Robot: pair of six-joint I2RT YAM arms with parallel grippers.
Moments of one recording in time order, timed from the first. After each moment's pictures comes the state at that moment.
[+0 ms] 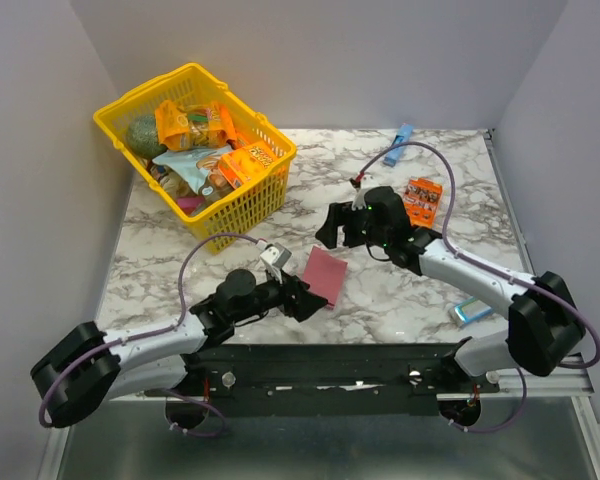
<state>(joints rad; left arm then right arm) -0.91 1.13 0.25 0.67 0.23 -0.57 0.66 1.44 0.93 0.00 -0.10 0.40</state>
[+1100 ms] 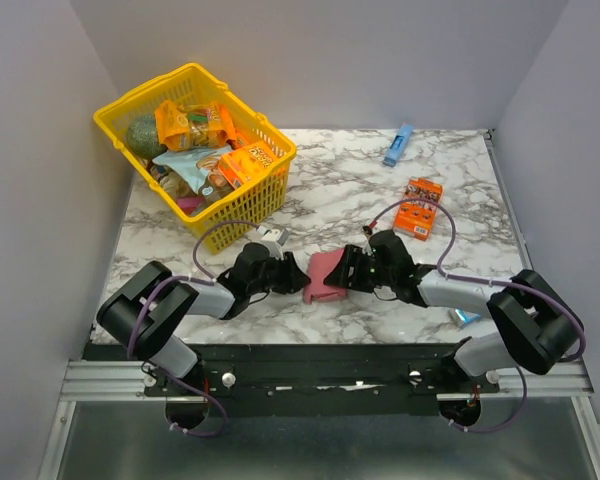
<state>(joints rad) -0.65 1.53 0.39 0.67 0.25 -0.60 0.66 1.40 0.50 0.20 -0.25 0.81</state>
